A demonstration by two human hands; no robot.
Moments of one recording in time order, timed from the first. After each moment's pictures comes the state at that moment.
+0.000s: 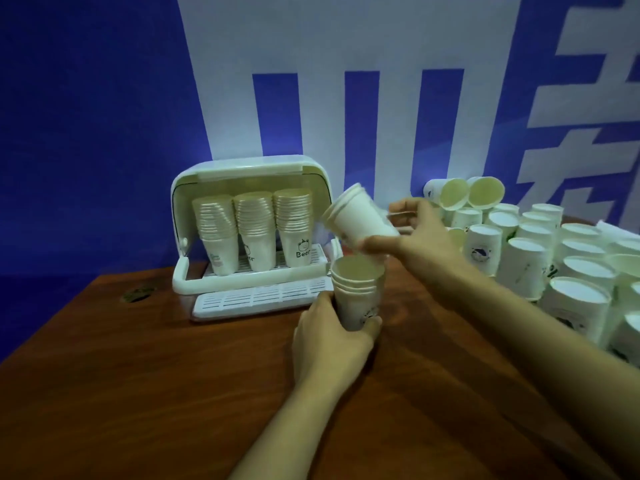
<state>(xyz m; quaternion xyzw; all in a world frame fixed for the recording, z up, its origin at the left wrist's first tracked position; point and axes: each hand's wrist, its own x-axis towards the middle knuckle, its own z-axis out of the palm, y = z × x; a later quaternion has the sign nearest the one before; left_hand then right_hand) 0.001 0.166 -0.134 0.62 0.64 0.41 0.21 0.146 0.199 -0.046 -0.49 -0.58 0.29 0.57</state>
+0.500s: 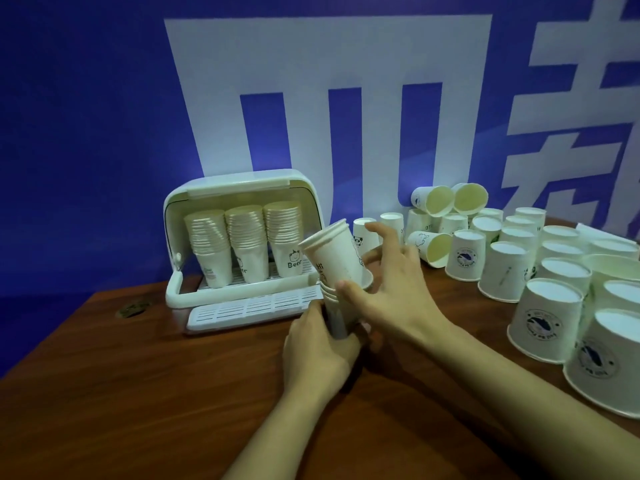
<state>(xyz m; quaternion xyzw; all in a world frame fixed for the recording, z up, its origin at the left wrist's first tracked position) 0.001 0.166 -0.135 0.63 0.62 0.41 0.22 0.135 0.176 -0.081 -0.53 -0.69 0.08 0.49</state>
